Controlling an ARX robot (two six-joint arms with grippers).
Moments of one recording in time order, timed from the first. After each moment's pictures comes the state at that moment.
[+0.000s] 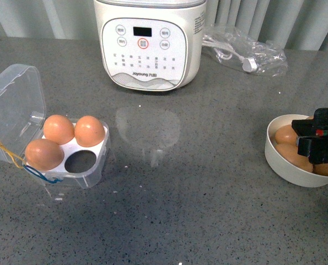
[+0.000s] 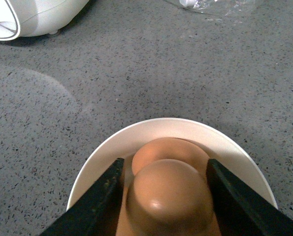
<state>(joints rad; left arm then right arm) 0.00 0.00 0.03 0.00 0.00 0.00 0.12 1.72 0.44 0.79 -0.09 0.03</state>
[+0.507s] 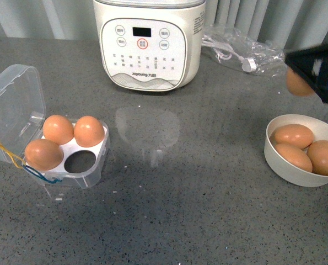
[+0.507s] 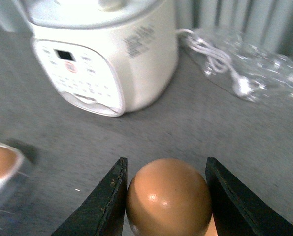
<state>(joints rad) 0.00 0.00 0.03 0.00 0.00 0.00 0.23 1.45 0.51 0.65 -0.23 0.09</state>
